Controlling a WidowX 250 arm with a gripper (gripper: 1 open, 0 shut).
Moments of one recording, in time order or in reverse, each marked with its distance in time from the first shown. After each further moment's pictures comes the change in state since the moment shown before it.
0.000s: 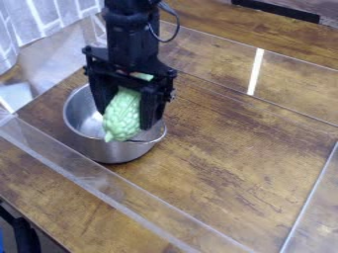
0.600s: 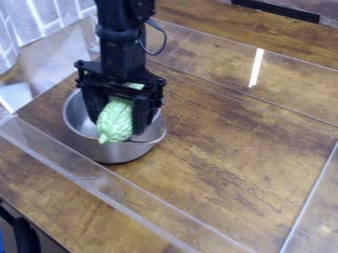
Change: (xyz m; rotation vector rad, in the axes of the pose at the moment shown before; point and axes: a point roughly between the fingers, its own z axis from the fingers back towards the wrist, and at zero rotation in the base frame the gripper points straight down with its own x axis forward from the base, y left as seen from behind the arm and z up) arm 0.008 0.019 -0.021 0.000 0.019 0.098
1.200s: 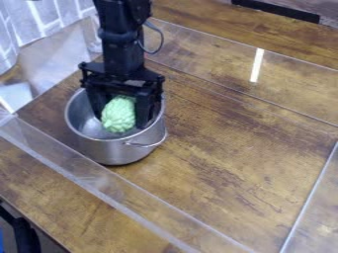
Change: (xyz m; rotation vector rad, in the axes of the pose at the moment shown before) arm 0.016 0.004 -0.006 -0.037 0.026 0.031
